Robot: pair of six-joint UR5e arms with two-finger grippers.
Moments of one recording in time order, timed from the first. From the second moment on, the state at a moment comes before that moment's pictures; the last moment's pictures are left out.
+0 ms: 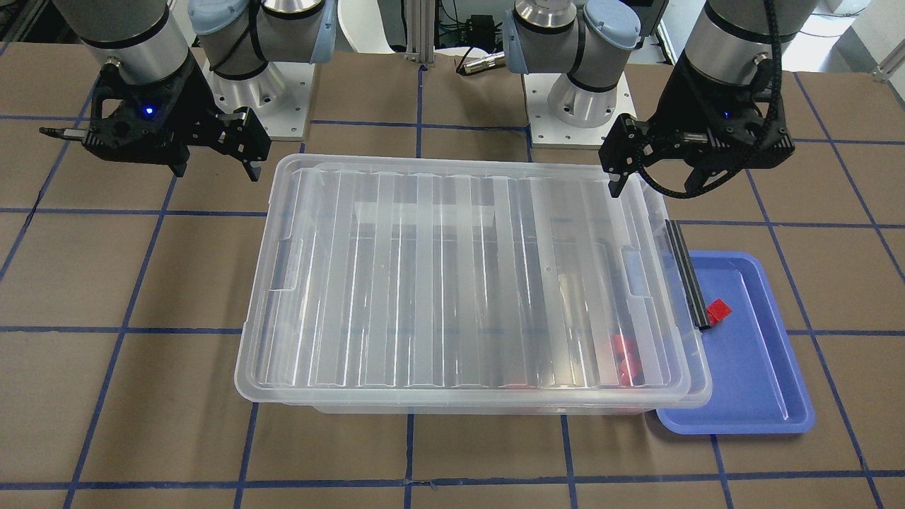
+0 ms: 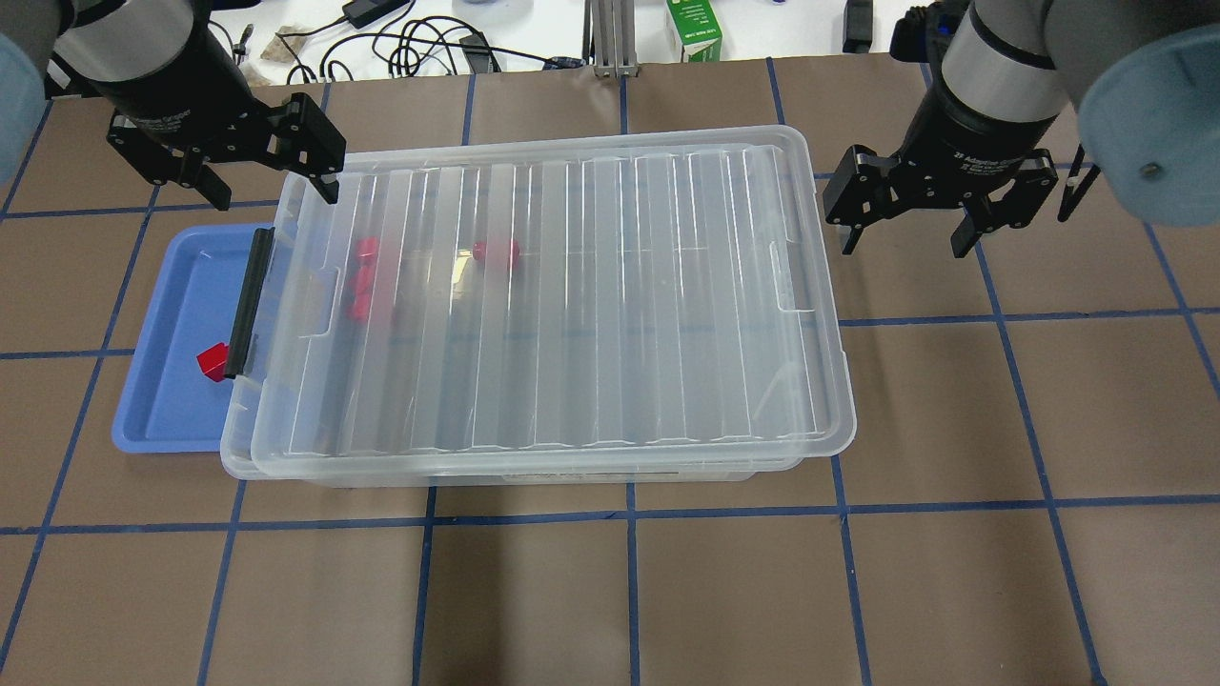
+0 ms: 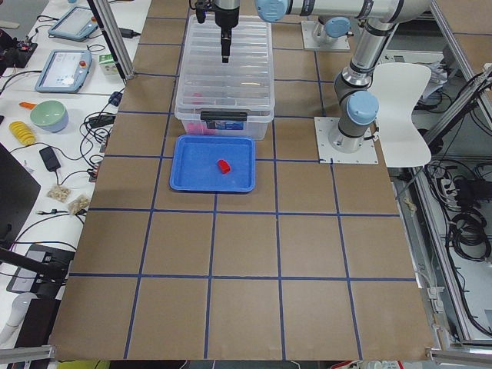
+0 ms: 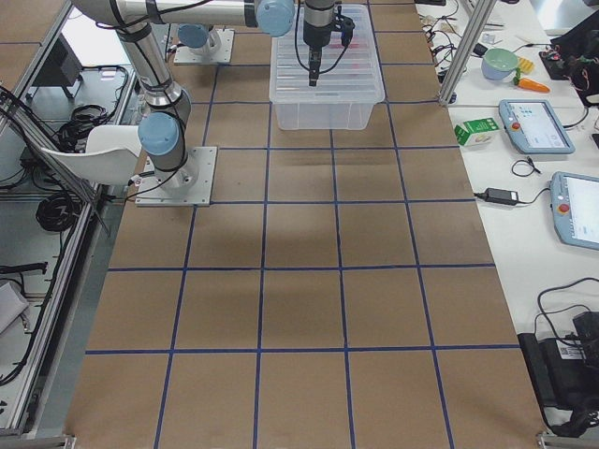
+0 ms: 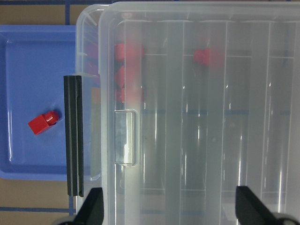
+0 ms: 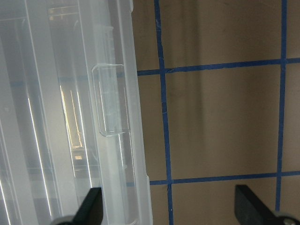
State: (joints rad) left arm -1.51 -1.58 -1.52 -1.55 1.58 0.04; right arm 1.56 -1.61 1.63 -1.57 -1.54 0.06
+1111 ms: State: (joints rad) left arm -1.48 -1.56 -1.52 -1.55 1.58 0.12; right arm 1.56 -1.61 1.64 -1.57 -1.54 0.06
